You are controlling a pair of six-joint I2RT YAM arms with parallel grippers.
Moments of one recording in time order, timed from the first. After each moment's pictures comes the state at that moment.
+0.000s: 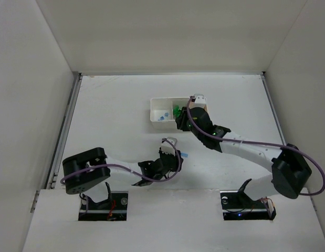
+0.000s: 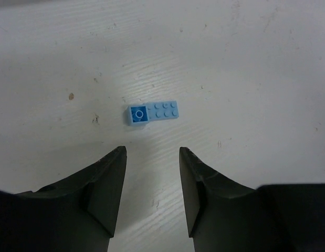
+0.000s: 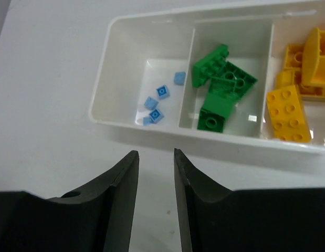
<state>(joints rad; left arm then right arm) -1.25 1.50 0.46 0.51 -0.53 -0.69 0.79 1.44 0.95 0.04 0.37 0.57</state>
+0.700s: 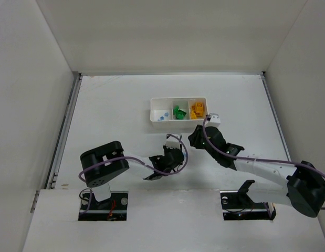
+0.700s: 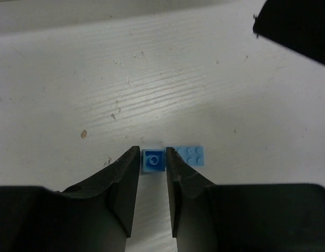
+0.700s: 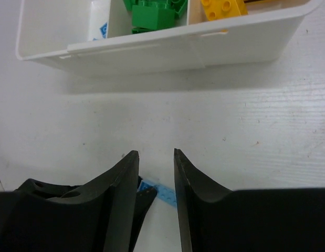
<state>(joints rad) -1.20 1.71 0.62 0.47 -0.62 -0.70 0.79 1.16 0.56 0.06 0.37 0.71</state>
